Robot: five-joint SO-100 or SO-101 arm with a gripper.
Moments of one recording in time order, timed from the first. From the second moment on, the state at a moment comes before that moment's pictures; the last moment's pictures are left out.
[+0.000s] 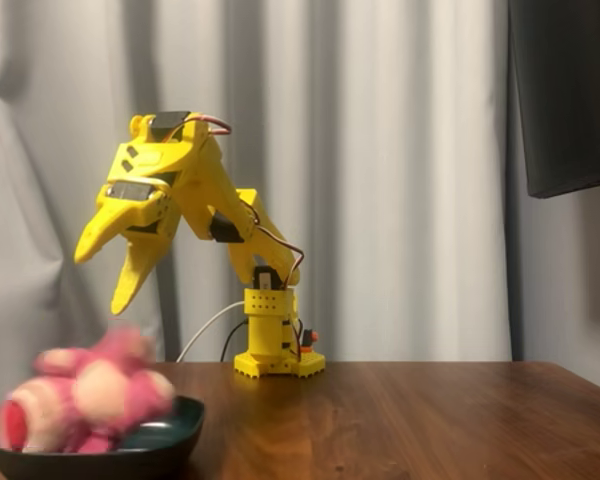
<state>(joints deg) -24.1 45.2 11.2 94.9 -18.7</state>
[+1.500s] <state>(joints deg) -2.3 168.6 154.7 65.1 -6.1</state>
